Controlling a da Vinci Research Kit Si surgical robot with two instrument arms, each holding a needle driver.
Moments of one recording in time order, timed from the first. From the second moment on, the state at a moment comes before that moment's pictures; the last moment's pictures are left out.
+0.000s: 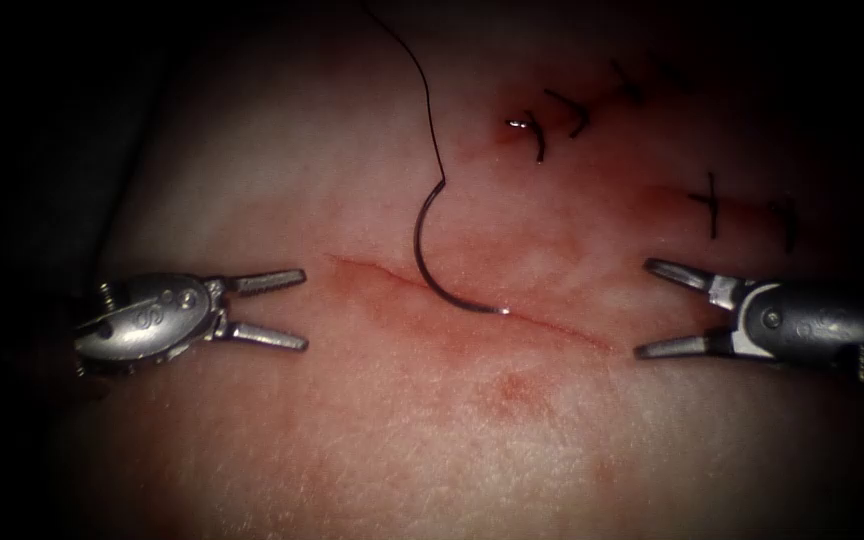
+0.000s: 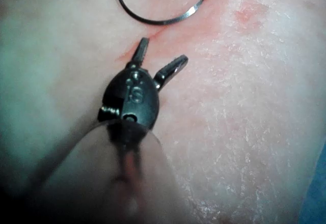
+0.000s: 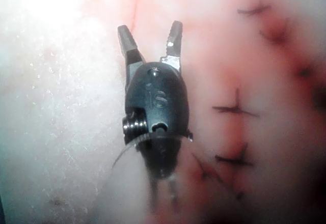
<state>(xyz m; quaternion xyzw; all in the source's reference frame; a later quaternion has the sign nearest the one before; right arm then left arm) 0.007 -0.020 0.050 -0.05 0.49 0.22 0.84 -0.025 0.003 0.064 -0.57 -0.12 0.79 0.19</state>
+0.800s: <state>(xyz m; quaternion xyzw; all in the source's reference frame) 0.007 -0.021 0.050 -0.04 0.47 0.21 0.86 -0.039 0.004 0.063 -0.39 -0.15 0.89 0.17</state>
